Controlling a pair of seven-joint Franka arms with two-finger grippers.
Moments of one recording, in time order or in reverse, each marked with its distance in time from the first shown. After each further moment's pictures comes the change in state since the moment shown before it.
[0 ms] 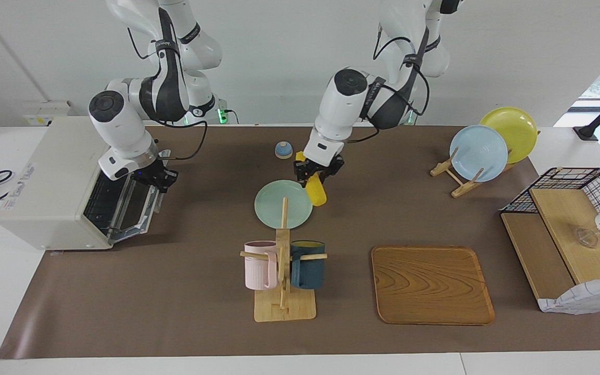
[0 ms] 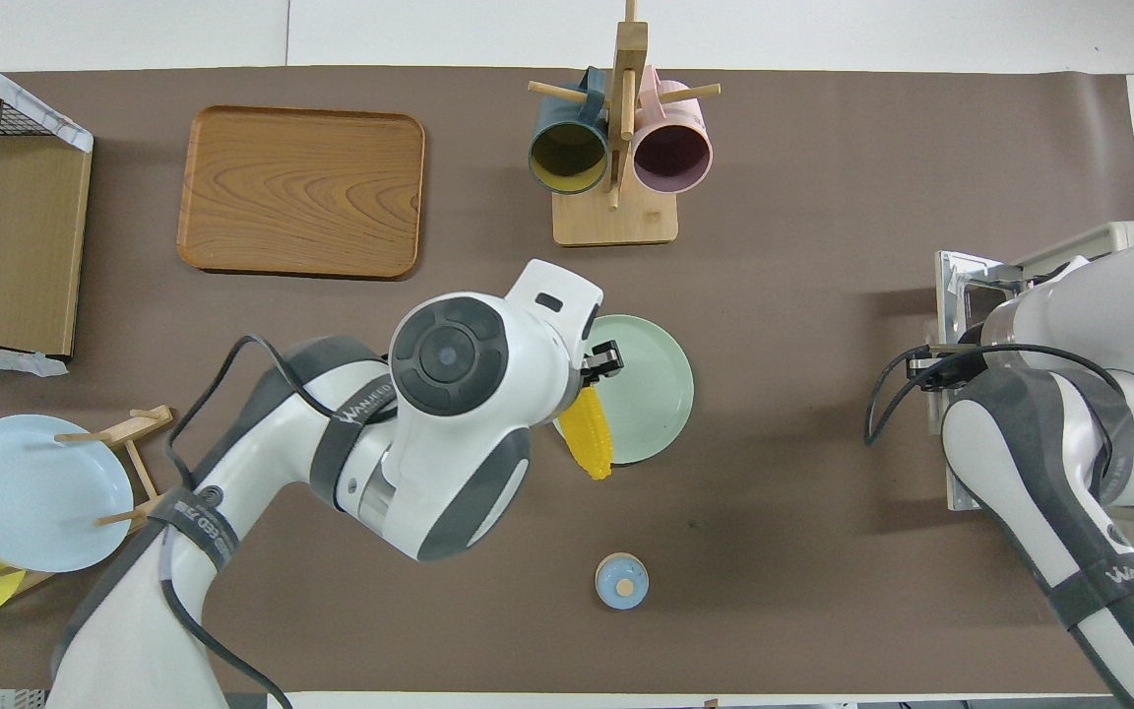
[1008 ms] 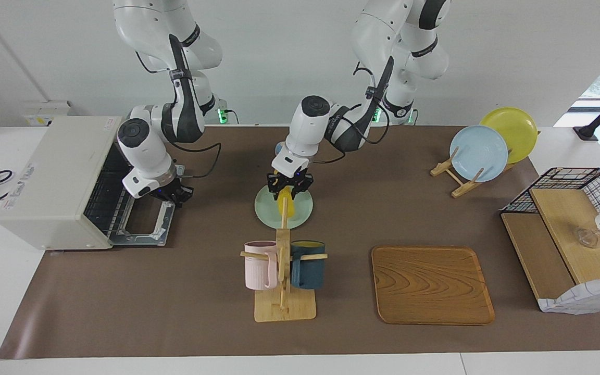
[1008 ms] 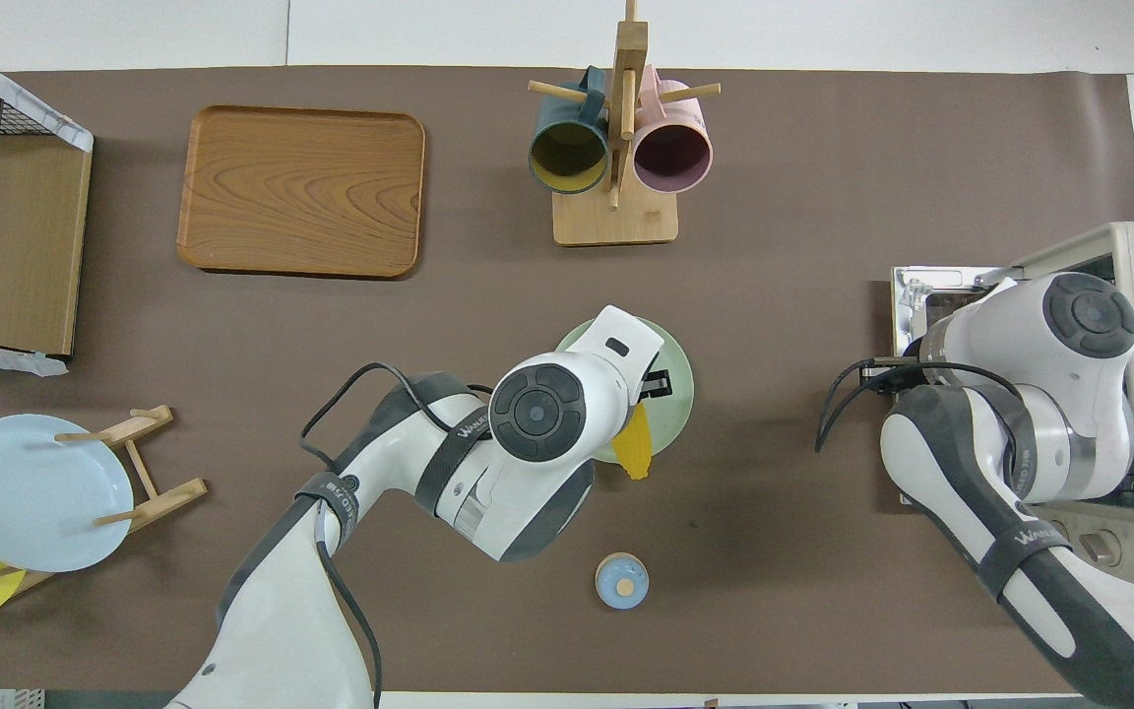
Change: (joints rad) left arm -0.083 0.170 0.017 -0.022 0.000 0.276 0.089; right arm 0.026 0.098 0.005 -0.076 0.000 0.188 0.022
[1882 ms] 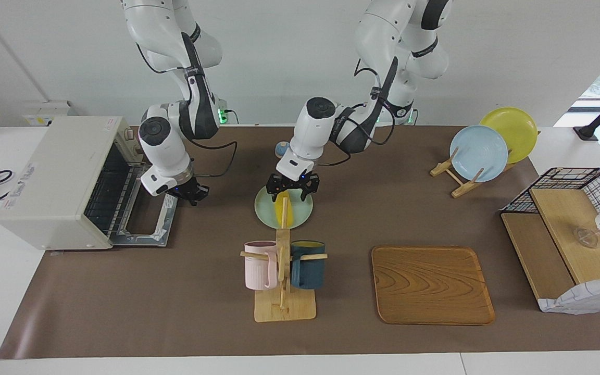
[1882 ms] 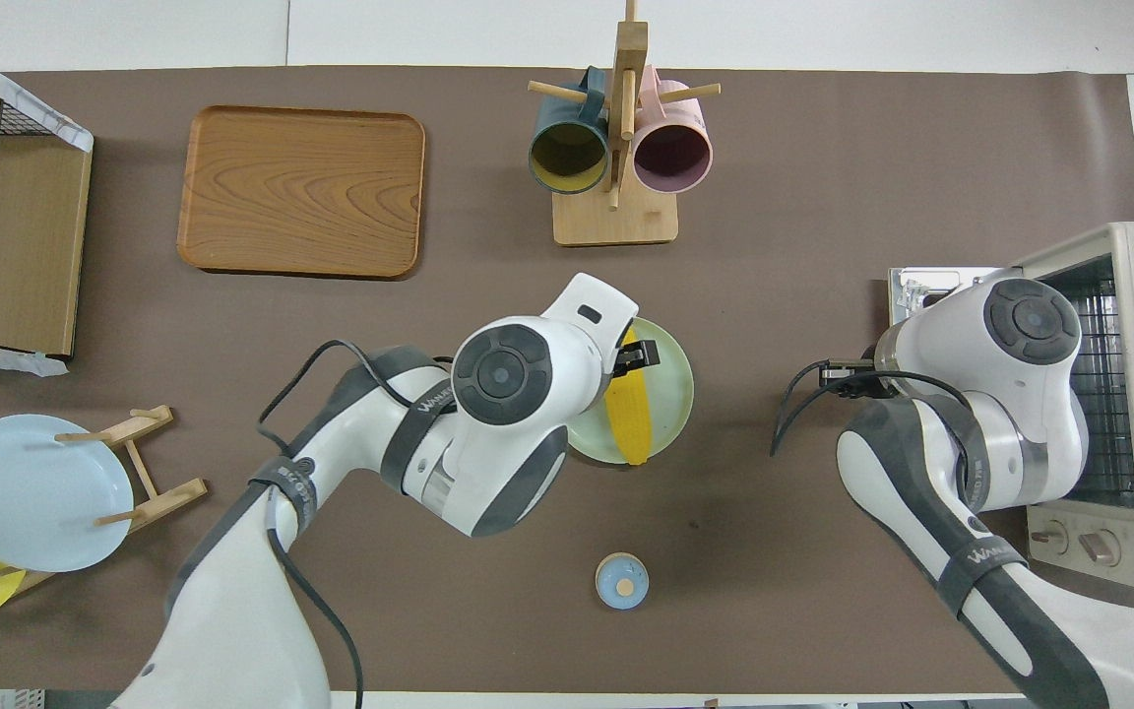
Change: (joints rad) left arm 0.070 -0.055 0.012 0.046 0.000 -0.127 0.013; right arm 0.109 -0.003 -0.020 0.005 0.011 0.000 0.112
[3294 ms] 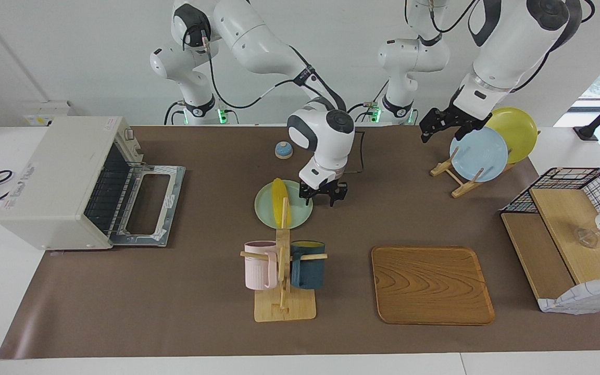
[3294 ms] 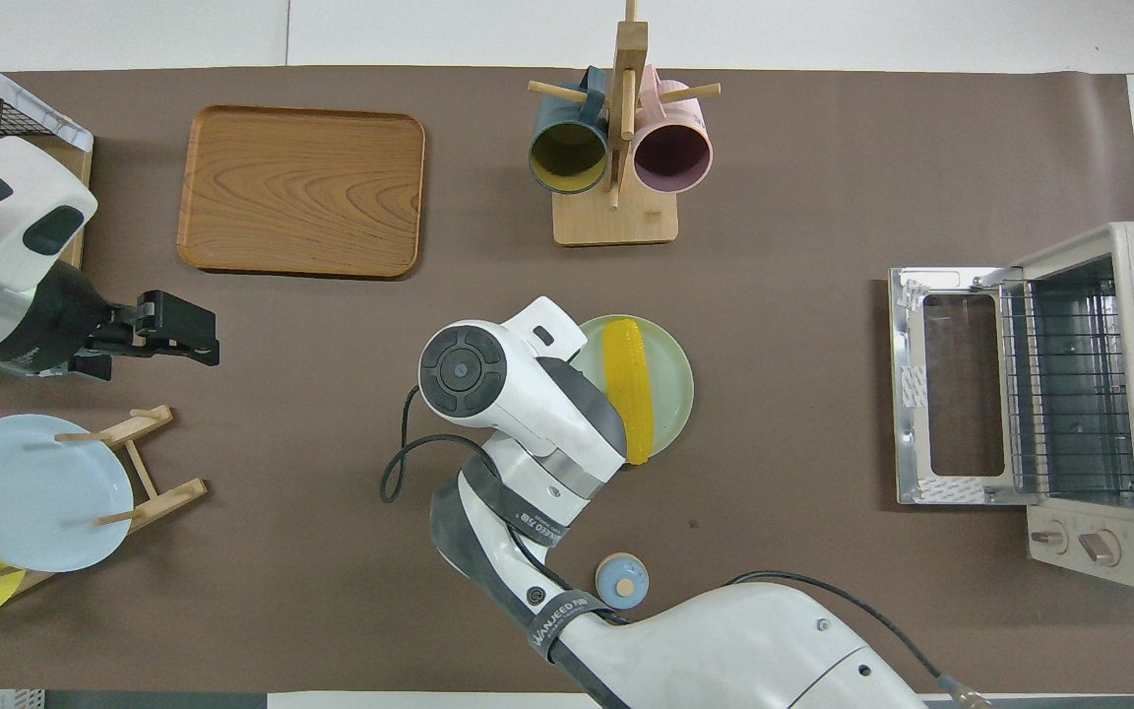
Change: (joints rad) left arm 0.543 -0.375 0.002 0.173 0.053 -0.901 0.548; right arm 0.619 0.461 0.008 0.664 -0.118 -0.172 0.633
